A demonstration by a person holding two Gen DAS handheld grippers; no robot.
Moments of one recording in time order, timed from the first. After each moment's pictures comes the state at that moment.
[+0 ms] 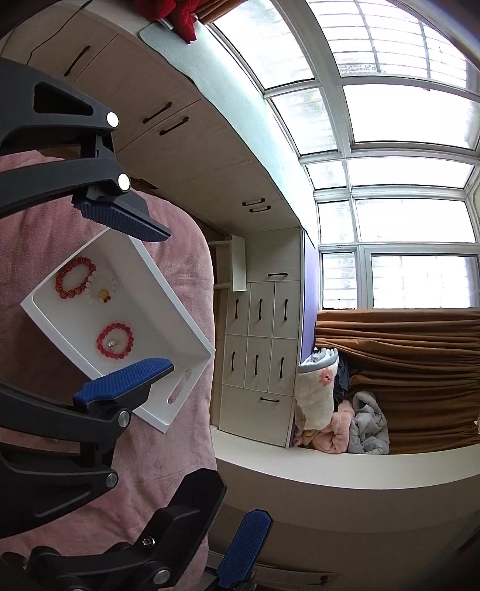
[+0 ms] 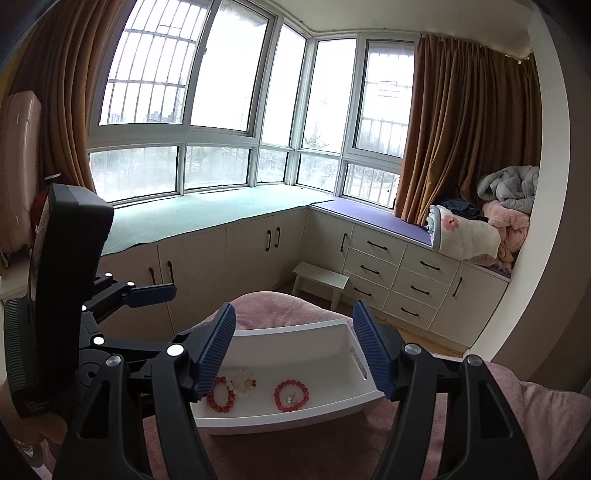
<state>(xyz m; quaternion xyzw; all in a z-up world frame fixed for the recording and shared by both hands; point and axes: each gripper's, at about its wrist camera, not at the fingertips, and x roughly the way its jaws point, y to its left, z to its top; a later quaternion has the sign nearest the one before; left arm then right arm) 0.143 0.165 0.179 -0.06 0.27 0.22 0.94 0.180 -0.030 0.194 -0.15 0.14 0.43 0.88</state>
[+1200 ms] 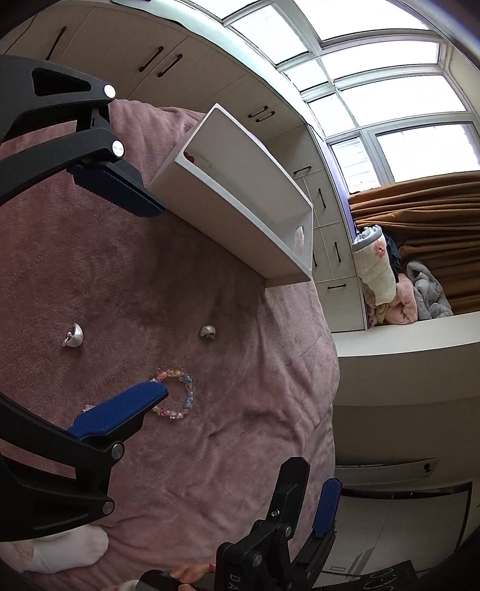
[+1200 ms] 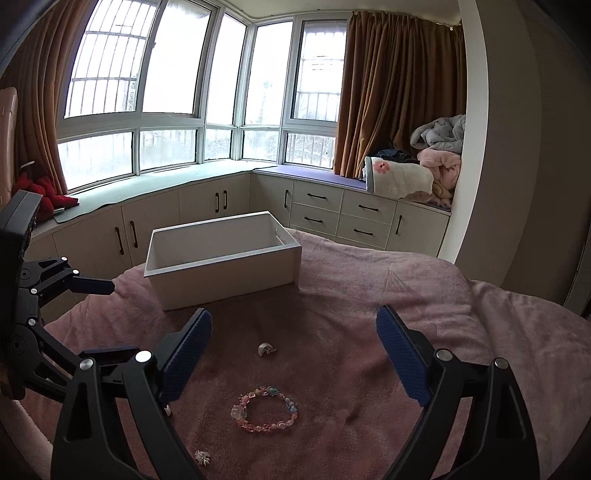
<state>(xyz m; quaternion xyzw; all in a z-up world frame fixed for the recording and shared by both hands) 0.060 0.011 0.044 0.06 0.36 0.02 0.93 0.126 -0.236 0.049 -0.13 0.20 0.33 0.91</state>
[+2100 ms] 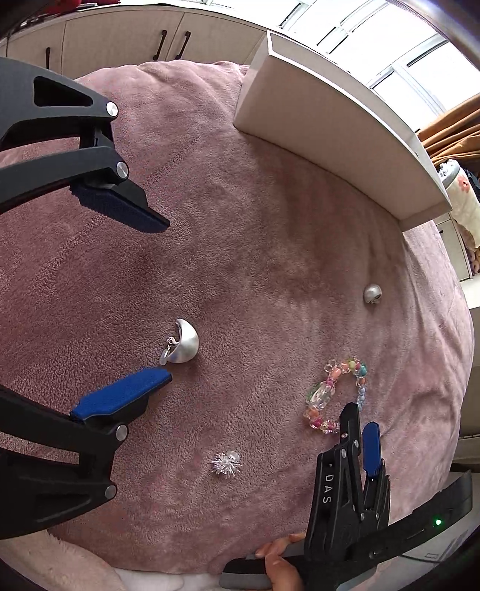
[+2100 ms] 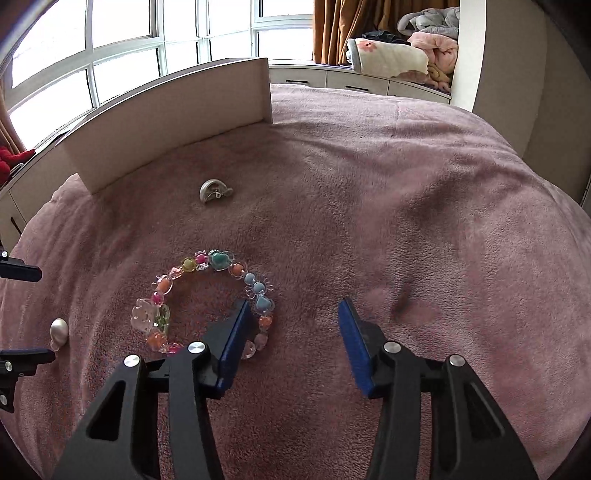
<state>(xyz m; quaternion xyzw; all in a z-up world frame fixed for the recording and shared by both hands) 0.075 0.011 -0.076 0.14 0.54 -0.03 0.83 0.198 -0.214 -0.115 -0.14 0.38 0.29 0.87</state>
